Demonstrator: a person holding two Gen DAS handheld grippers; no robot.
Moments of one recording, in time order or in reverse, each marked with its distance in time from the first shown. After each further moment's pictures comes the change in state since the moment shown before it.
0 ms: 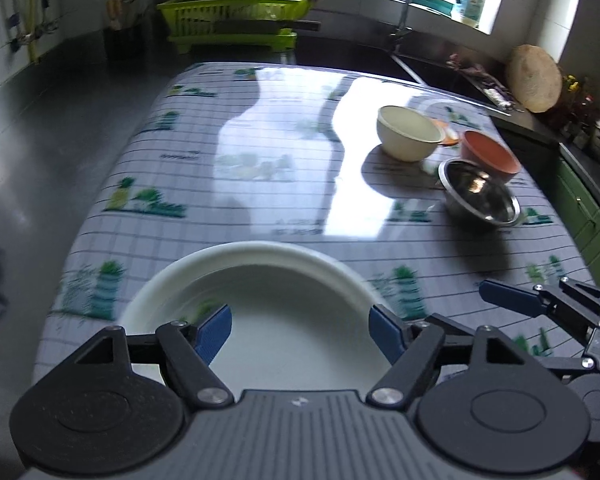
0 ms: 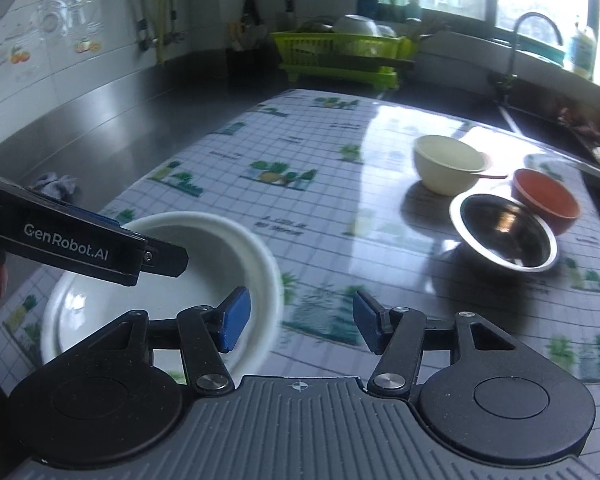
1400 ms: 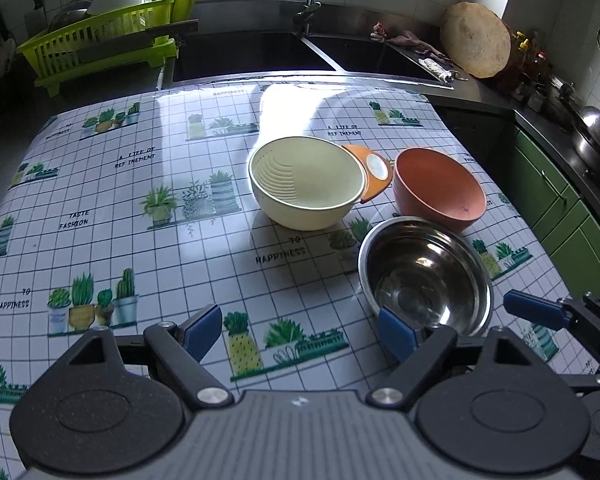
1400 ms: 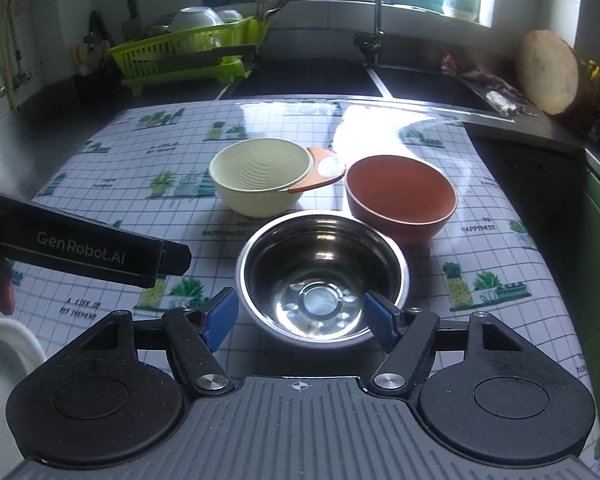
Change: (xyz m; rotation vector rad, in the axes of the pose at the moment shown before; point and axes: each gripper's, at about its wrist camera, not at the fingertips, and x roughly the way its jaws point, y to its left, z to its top) left arm 0.138 -0.104 0.131 0.190 0.059 -0.136; right arm 0.059 -0.135 0.047 0.237 0.057 -0.263
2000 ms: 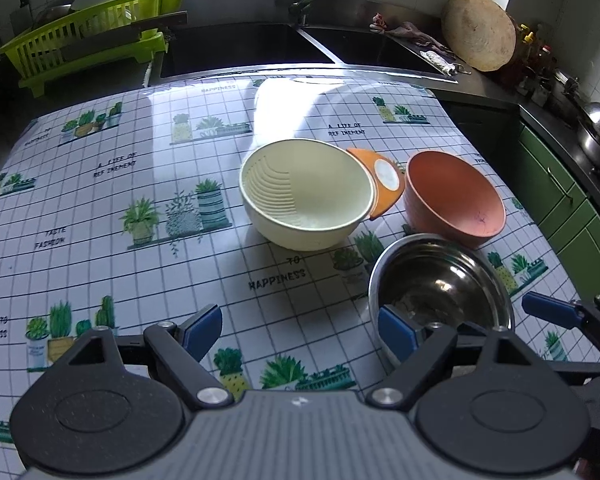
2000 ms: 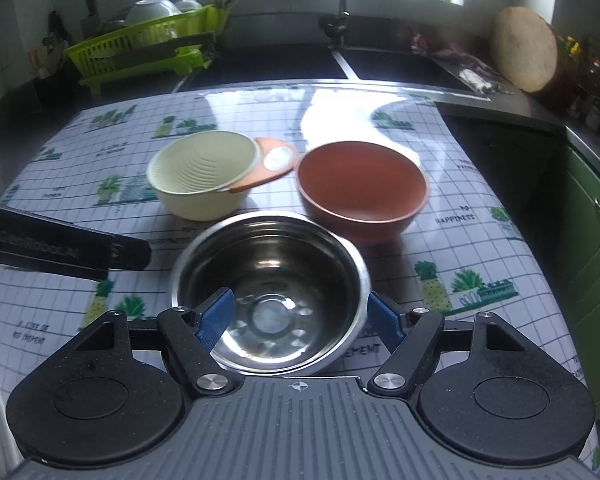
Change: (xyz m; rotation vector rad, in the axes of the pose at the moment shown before) left arm 0.037 0.000 0.024 0.010 0.021 -0.013; right arm 0.035 -0.028 0.009 0.061 0.040 -0.071
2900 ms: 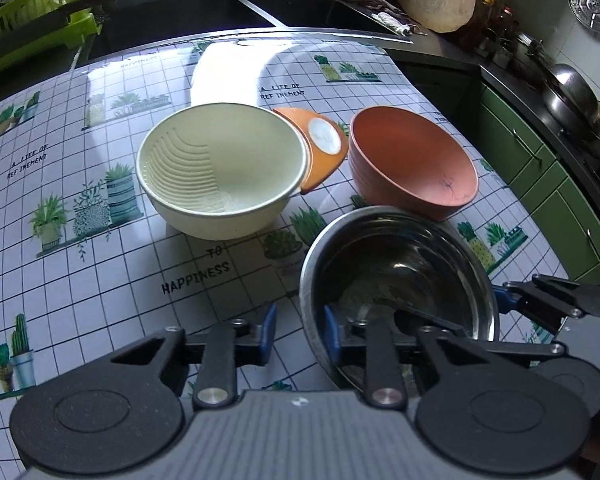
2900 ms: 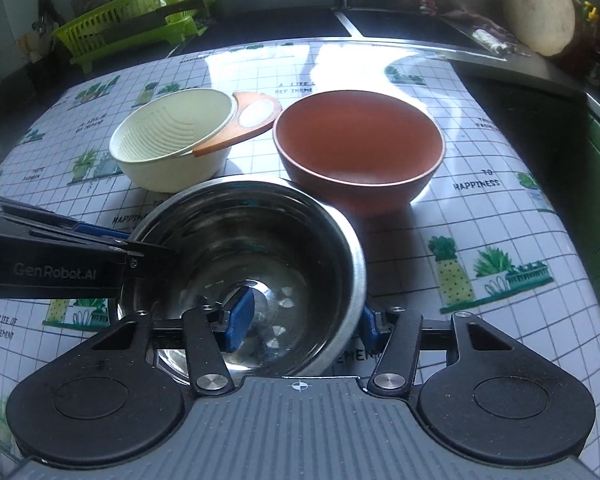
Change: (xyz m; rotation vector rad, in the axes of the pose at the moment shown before) left arm 0.050 -0.030 0.003 0.089 0.085 -0.119; right arm 0.043 -0.012 -0.003 -0.006 0.091 0.046
